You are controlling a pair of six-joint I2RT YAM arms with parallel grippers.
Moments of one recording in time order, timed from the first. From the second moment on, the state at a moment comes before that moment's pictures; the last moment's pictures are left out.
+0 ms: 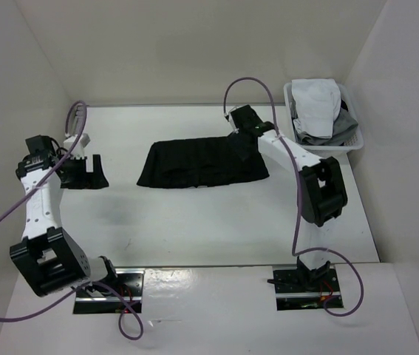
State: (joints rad) left arm 0.48 1.28 1.14 -0.93 0.48 0.38; right arm 0.44 1.94 1.55 -0.55 0.44 -0.30
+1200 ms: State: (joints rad) left arm 0.06 2.35 2.06 -0.80 0.62 0.29; right arm -0.03 1.26 1.20 -0.84 -0.24 -0.37
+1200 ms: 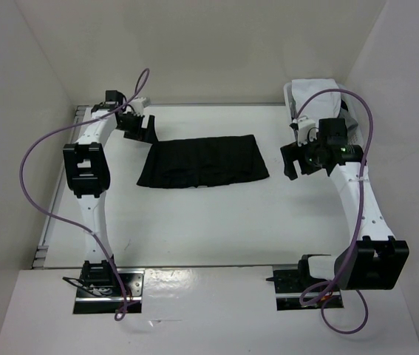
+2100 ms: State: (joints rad) left arm -0.02 2.38 1.98 -0.79 0.63 0.37; right arm -0.05 1.26 1.20 -0.85 -0.28 -0.37
